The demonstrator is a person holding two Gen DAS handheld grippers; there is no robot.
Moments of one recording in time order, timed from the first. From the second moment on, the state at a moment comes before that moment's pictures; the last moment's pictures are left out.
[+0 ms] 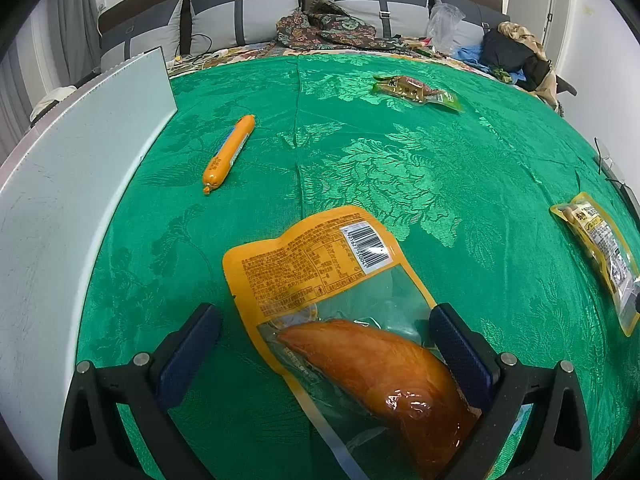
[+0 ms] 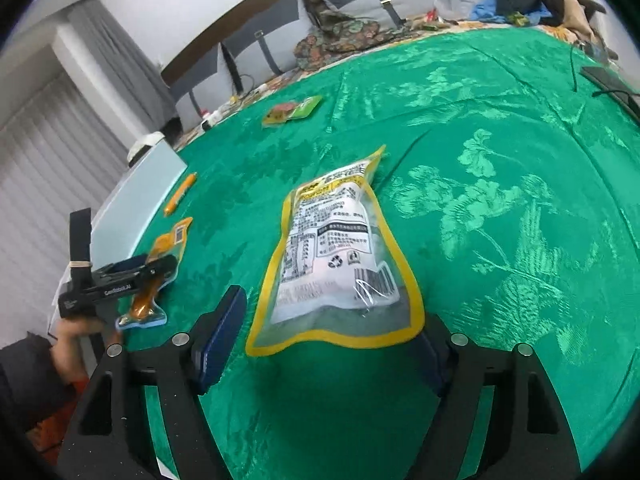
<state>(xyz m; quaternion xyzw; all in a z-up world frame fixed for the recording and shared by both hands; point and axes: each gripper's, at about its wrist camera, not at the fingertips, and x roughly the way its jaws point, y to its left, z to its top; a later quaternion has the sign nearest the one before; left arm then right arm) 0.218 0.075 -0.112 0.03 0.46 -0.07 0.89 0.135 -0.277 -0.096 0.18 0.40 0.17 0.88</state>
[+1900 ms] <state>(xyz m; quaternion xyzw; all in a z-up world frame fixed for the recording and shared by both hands) 0.218 0.075 -0.112 0.02 0.46 -0.07 0.89 0.127 -0.276 -0.099 0.17 0.39 0.17 0.89</state>
